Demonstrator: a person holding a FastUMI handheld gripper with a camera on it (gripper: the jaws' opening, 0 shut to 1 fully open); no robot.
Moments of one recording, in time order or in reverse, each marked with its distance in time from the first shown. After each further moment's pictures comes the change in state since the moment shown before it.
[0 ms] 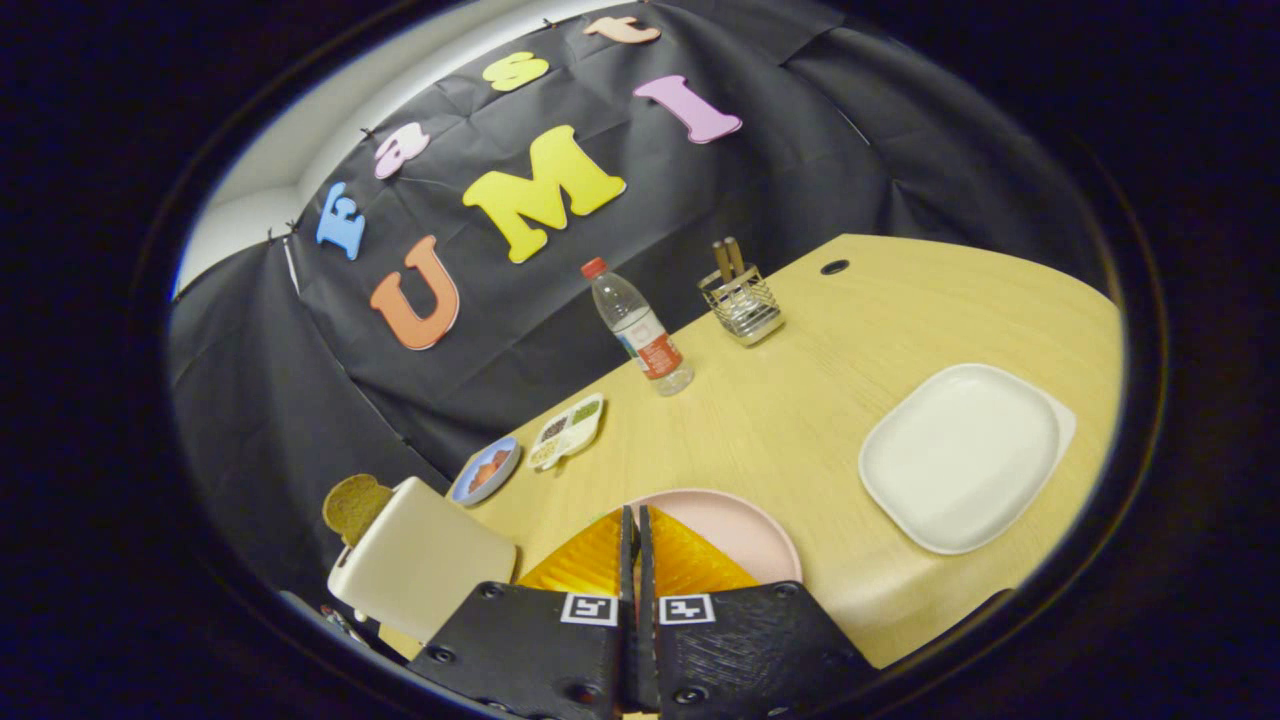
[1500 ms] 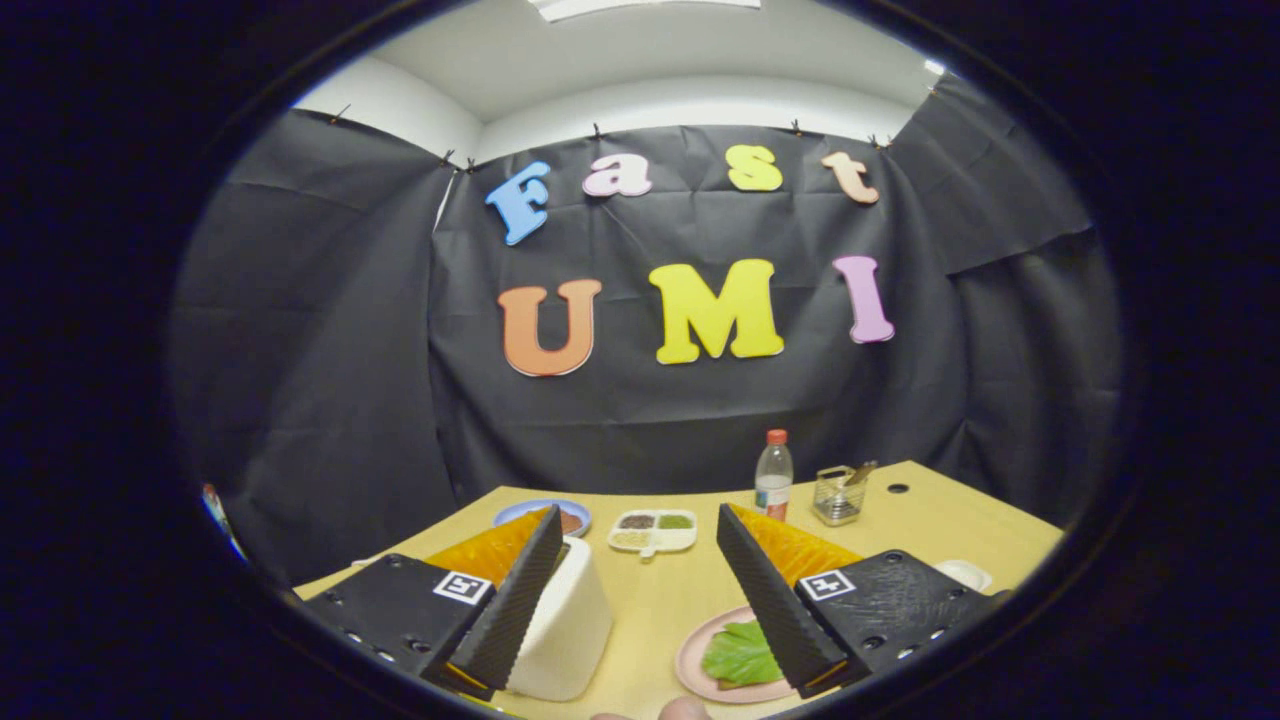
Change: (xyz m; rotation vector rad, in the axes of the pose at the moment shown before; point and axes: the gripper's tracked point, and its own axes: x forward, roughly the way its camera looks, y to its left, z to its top) arm -0.060 0.258 0.013 -0.500 -0.339 0.032
